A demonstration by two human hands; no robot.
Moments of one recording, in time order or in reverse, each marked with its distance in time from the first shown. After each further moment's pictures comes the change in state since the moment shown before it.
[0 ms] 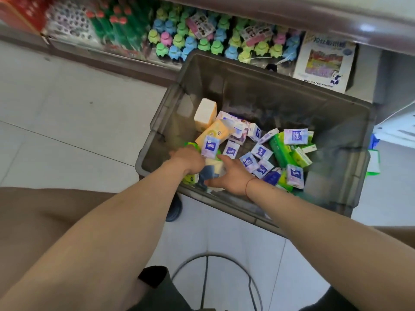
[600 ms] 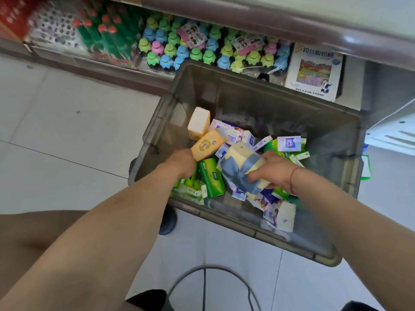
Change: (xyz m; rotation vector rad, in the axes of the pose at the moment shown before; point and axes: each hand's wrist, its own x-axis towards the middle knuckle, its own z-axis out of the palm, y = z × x) left_hand 0.040 -0.014 -0.005 0.072 0.013 0.126; right_hand -0.020 0.027 -0.094 0.270 0.113 0.323
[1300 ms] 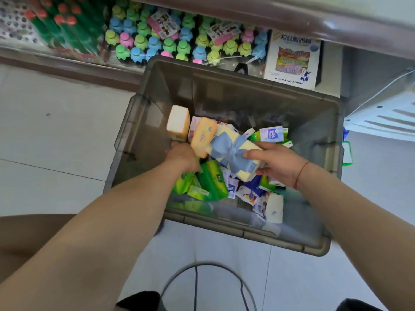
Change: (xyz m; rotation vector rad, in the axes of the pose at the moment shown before) left_hand 0.032 0.064 0.007 -0.085 0.005 -0.052; right_hand 0.005 0.024 -0.038 0.518 -0.065 -0.088
